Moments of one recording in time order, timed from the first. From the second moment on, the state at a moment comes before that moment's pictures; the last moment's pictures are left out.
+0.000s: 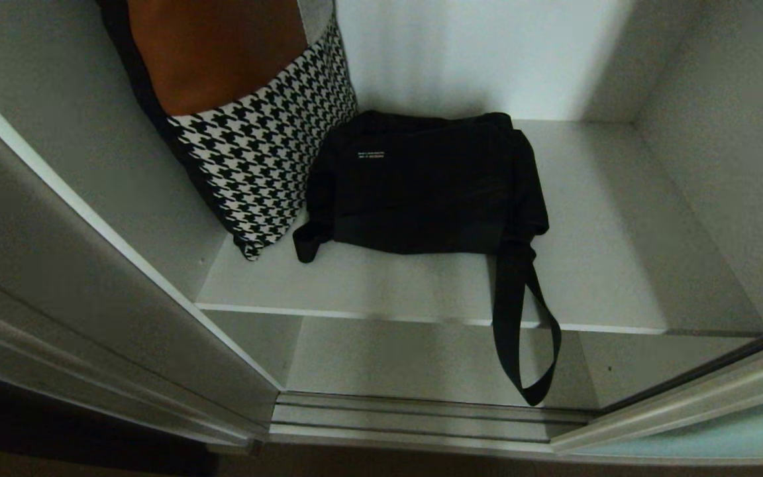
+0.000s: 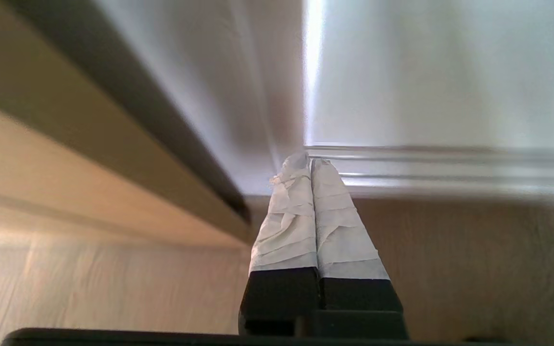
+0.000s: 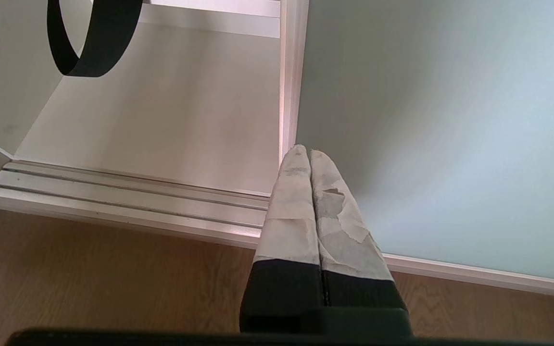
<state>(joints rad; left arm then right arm) -0.01 0.10 -0.18 0.19 -0.03 0.09 0.01 0.00 0.00 0.00 0.01 0.00</state>
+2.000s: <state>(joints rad) 0.00 0.00 0.00 0.00 -0.02 0.04 0.01 0.00 0.00 0.00 0.01 0.00</state>
